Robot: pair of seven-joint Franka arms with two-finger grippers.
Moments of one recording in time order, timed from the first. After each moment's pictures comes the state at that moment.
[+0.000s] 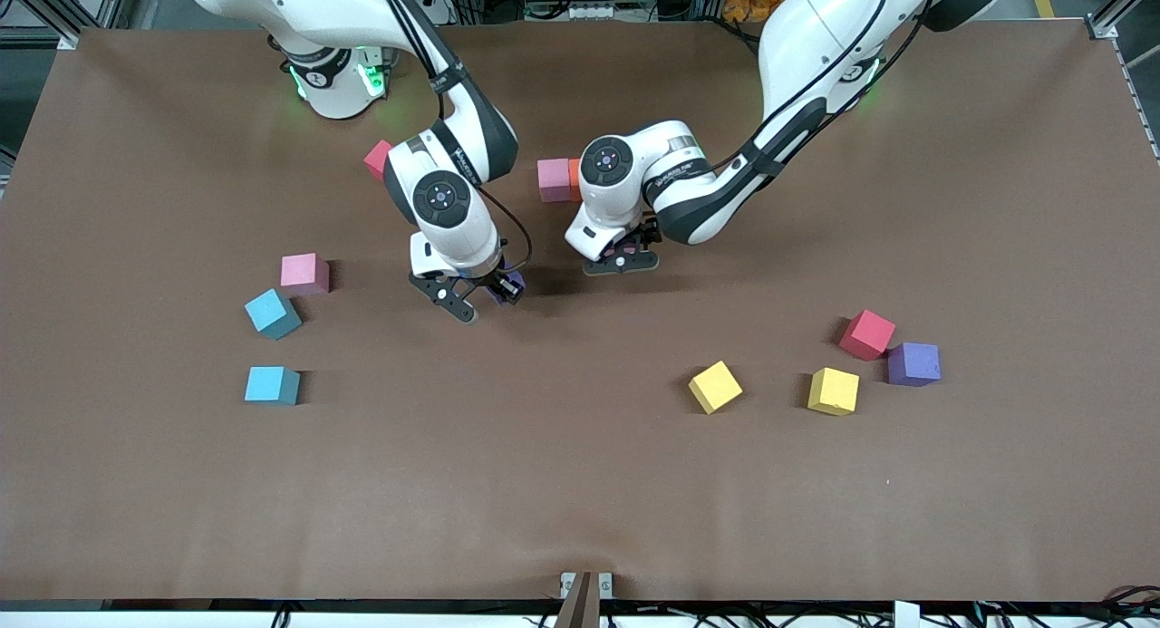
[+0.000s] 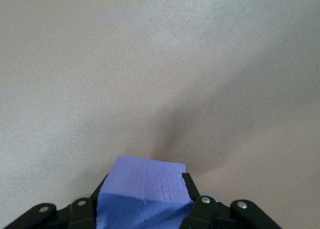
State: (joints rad) left arm -0.27 0.67 -0.66 -1.83 0.49 2.22 -1.24; right arm 0.77 0.46 -0.14 -1.92 0.15 2.34 1.20
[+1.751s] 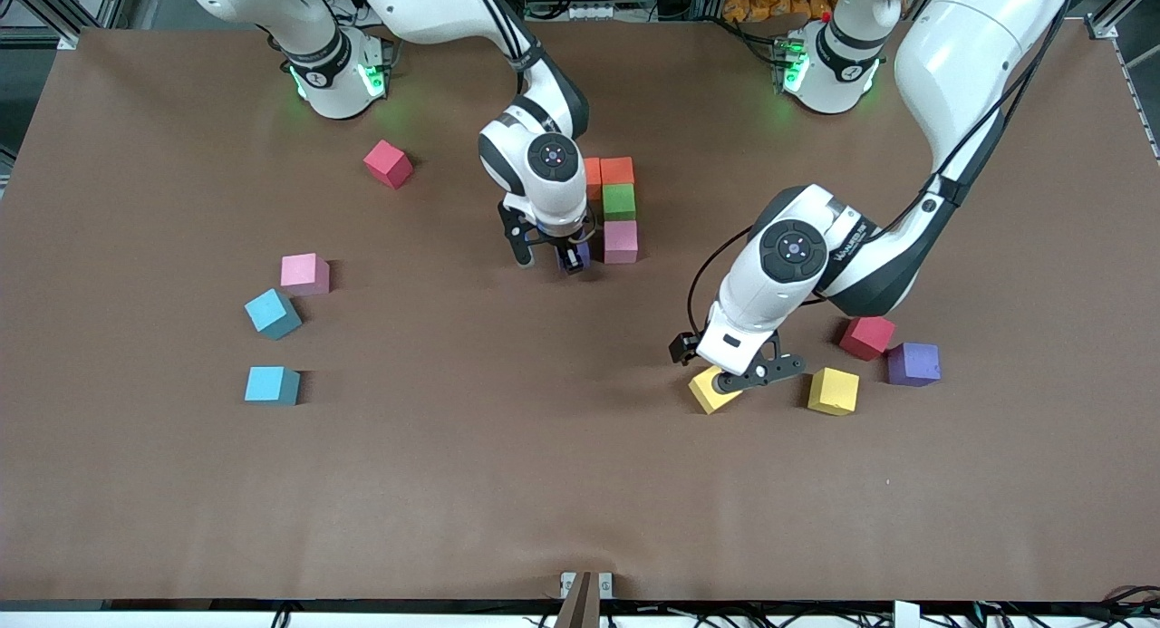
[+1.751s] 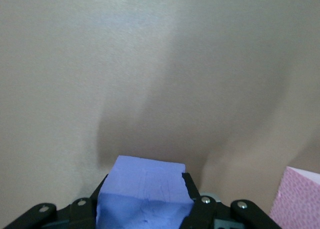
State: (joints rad) left arm 0.07 0.66 -0.66 -1.62 0.45 2.22 -0.95; right arm 1.00 0.61 -0.13 -1.84 0.16 2.39 2.00
